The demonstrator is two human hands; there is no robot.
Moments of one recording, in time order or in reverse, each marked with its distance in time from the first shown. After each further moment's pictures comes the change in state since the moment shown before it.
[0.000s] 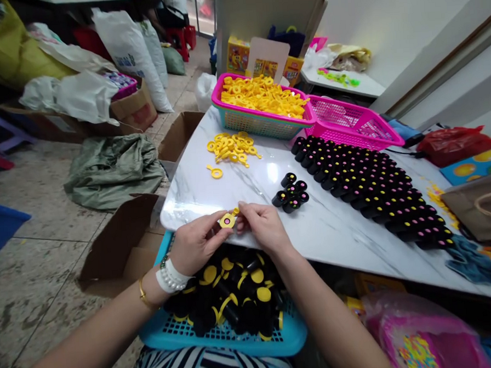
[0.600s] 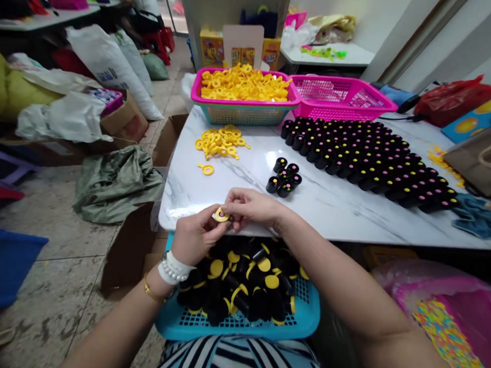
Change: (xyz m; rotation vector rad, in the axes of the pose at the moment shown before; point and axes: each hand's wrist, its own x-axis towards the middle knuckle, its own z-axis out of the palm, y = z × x) left_hand 0.010 0.003 -0.001 0.012 -0.182 -0.148; right_hand 0.016 -0.015 -0.010 -0.069 -0.450 0.179
